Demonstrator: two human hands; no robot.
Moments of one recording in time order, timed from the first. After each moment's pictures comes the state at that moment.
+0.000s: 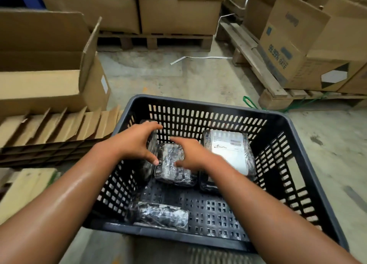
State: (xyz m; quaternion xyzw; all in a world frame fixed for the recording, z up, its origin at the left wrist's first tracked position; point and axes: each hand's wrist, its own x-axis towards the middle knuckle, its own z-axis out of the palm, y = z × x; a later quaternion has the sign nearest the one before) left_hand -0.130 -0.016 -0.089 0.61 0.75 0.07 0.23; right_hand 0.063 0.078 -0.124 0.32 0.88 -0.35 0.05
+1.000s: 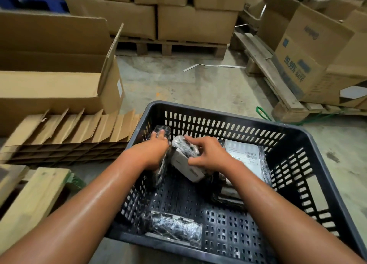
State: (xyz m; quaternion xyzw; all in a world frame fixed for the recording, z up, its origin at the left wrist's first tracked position) left_hand -0.122 -0.011 -0.103 0.58 0.77 -0.09 0.24; right_hand 0.056 0.101 -0.122 0.30 0.87 -0.39 -0.05
